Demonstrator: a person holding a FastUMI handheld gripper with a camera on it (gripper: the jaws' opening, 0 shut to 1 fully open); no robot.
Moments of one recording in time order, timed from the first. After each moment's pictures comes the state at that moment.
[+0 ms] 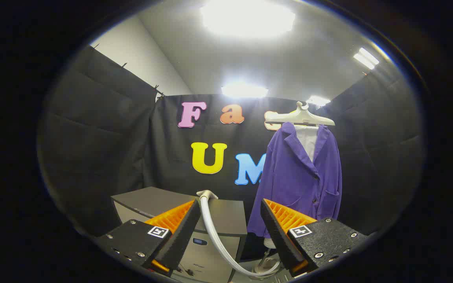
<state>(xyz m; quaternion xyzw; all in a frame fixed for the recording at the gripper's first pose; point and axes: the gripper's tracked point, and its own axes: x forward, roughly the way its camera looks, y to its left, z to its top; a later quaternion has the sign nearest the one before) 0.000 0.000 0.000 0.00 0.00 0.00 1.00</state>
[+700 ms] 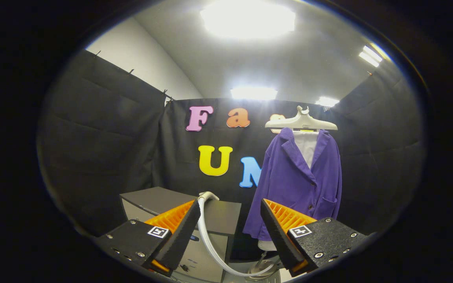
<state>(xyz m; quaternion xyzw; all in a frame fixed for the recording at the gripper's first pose) -0.029 -0.046 0.025 0.00 -0.01 0.07 1.00</state>
